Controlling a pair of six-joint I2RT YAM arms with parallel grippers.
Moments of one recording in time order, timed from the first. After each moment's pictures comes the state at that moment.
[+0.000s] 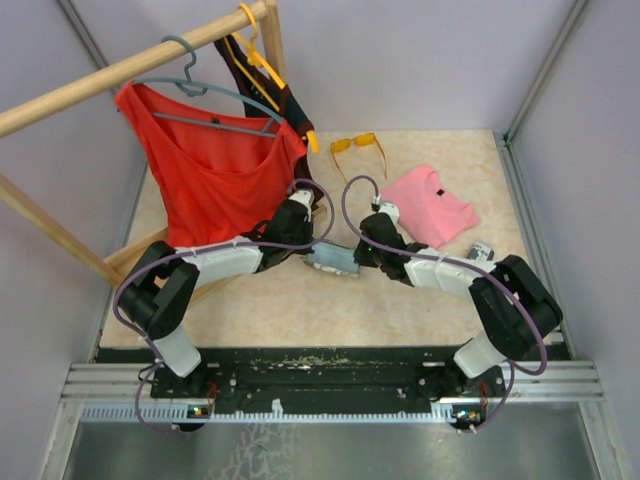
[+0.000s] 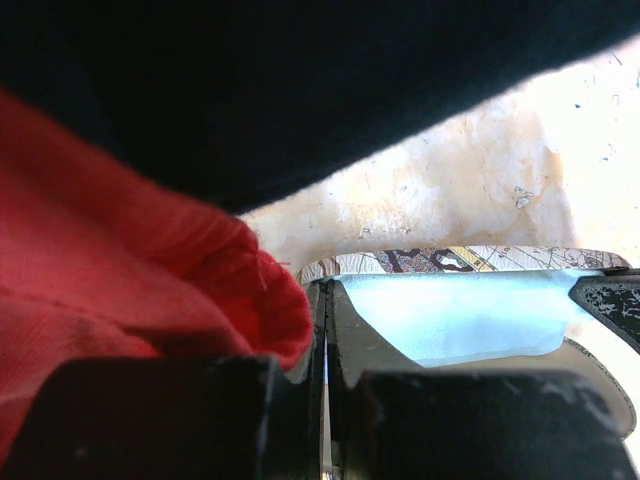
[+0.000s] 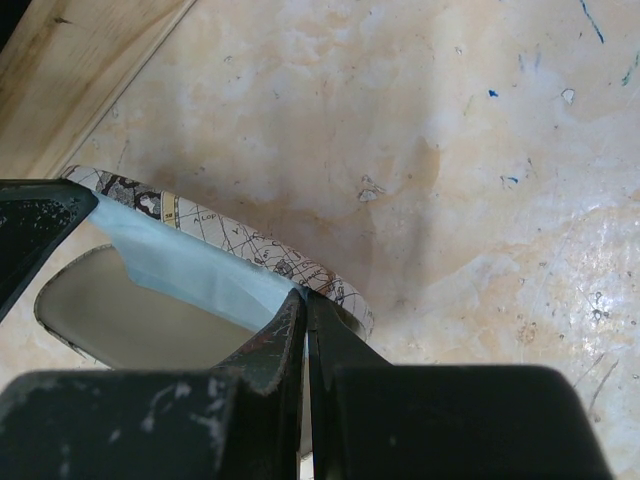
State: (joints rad) left arm -0.69 1.71 0.95 0.09 -0.17 -0.39; right arm 0.64 1.51 0.75 0.01 0.18 0.68
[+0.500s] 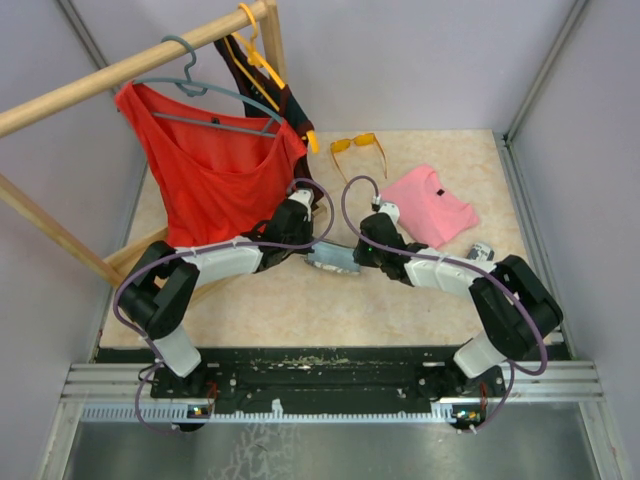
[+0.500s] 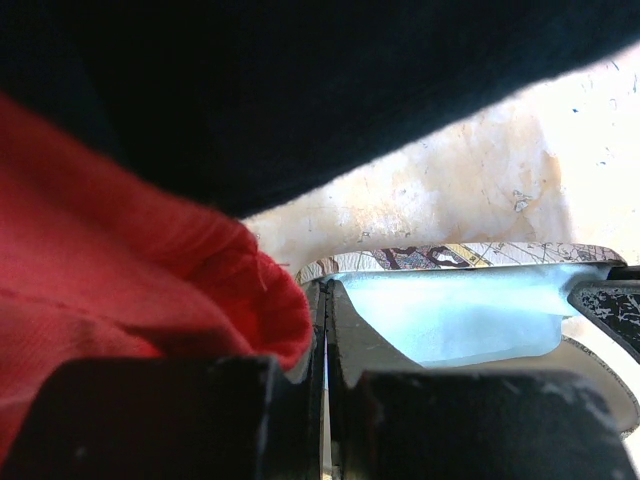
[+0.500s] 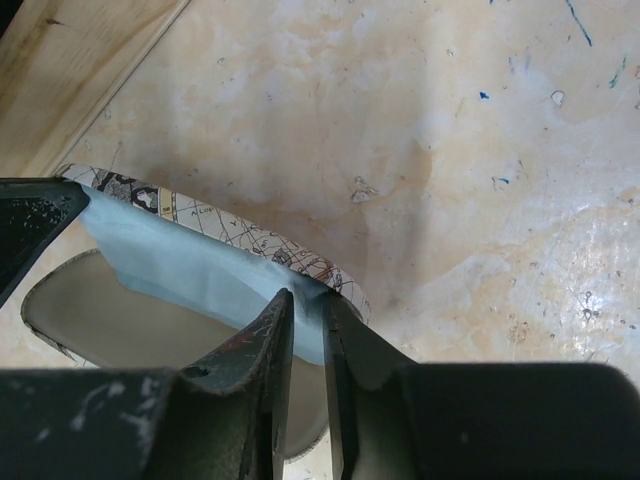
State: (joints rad) left arm -0.69 1.71 0.95 0.10 -0.17 -0.39; right arm 0.64 1.51 0.75 0.01 0.19 0.67
